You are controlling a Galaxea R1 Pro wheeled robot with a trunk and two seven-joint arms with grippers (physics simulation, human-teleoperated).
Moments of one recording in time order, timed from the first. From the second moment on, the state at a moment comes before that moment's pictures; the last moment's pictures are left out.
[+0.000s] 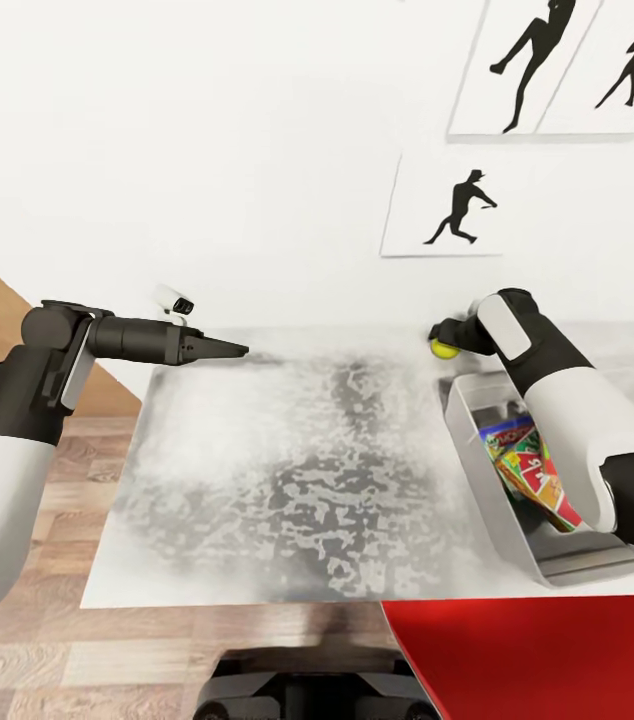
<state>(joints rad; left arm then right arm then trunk) -1.20 0.29 -0.15 -1.15 0.13 1.04 -1.57 -1.44 -0.14 0.22 -0.58 -0.73 0.82 -0.45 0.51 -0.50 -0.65</state>
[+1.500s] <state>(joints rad) -1.19 0.29 -0.15 -1.15 0.13 1.04 -1.57 -1.46 -0.14 0.22 -0.62 -0.73 0.83 -0.45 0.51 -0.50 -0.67</state>
